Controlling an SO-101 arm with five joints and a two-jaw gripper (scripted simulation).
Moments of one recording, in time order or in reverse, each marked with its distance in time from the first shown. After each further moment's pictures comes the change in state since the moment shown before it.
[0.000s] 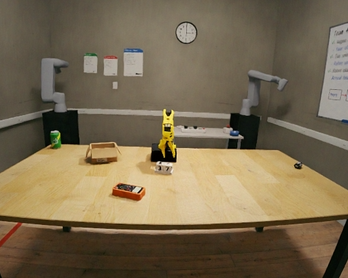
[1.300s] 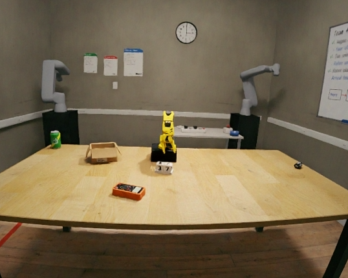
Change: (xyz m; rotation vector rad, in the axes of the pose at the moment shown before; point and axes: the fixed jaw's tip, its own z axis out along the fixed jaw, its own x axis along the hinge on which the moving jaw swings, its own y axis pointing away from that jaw) arm 0.032 -0.008 -0.023 0.060 0.233 0.000
